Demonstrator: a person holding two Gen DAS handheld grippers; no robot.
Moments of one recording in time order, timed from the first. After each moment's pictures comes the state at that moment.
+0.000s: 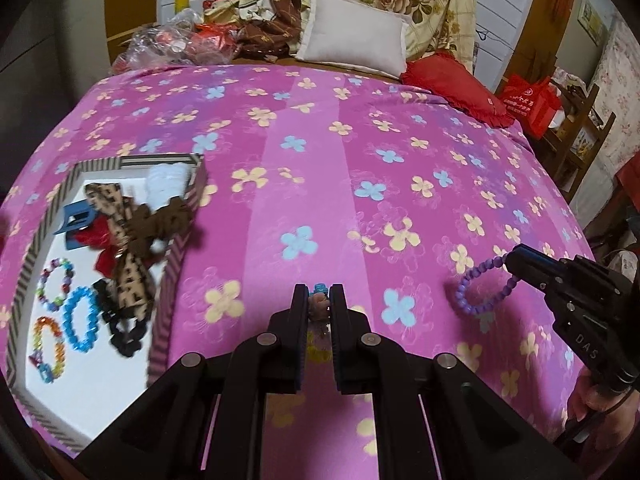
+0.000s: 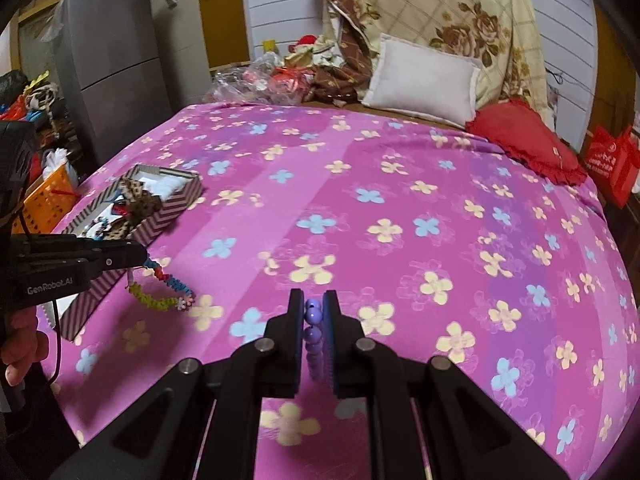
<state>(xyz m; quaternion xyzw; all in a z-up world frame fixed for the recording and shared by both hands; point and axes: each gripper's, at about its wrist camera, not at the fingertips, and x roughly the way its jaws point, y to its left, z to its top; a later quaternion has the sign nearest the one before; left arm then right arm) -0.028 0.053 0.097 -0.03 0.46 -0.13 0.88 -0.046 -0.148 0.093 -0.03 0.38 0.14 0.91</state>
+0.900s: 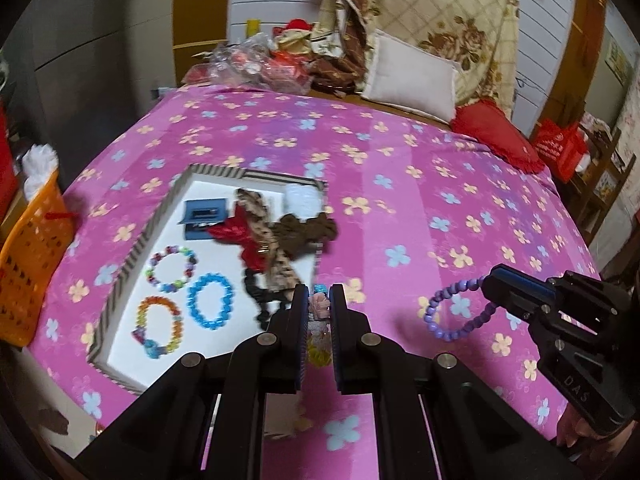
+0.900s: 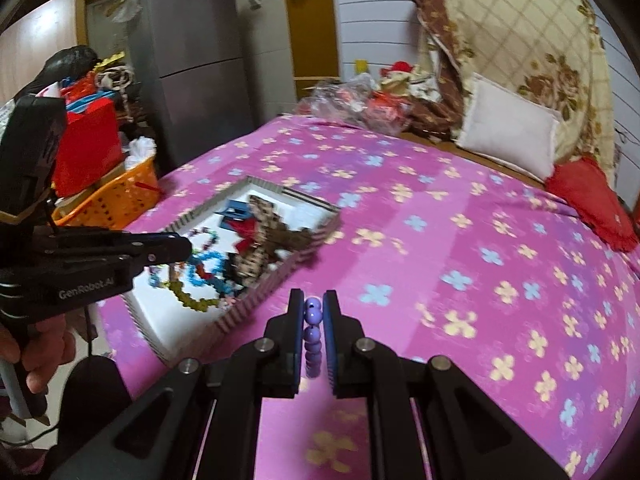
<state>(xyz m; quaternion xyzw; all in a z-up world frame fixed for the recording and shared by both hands) -0.077 0.174 0.149 -0.06 0.42 -0.05 0.90 -0.078 0.000 0.142 -0.06 0.35 0.26 0.90</state>
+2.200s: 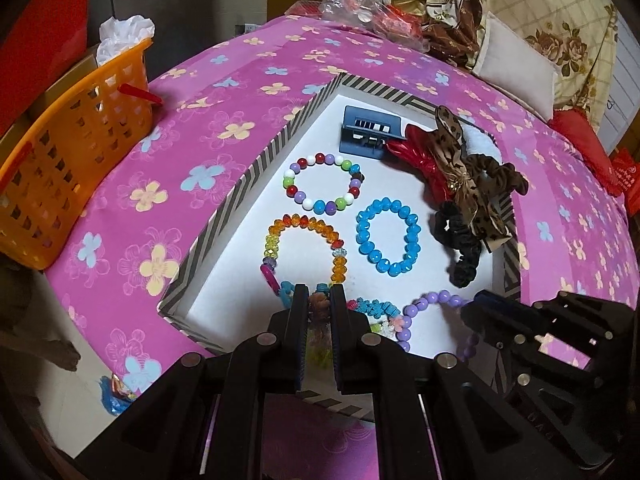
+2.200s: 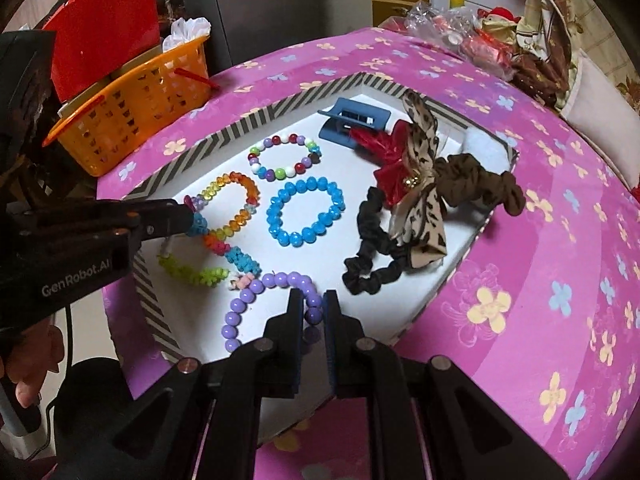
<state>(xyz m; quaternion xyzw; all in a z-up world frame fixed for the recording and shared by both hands) -0.083 0.298 0.054 -0.10 0.49 0.07 0.87 -0.050 0.169 0.029 -0.14 0.46 0.33 0.82</state>
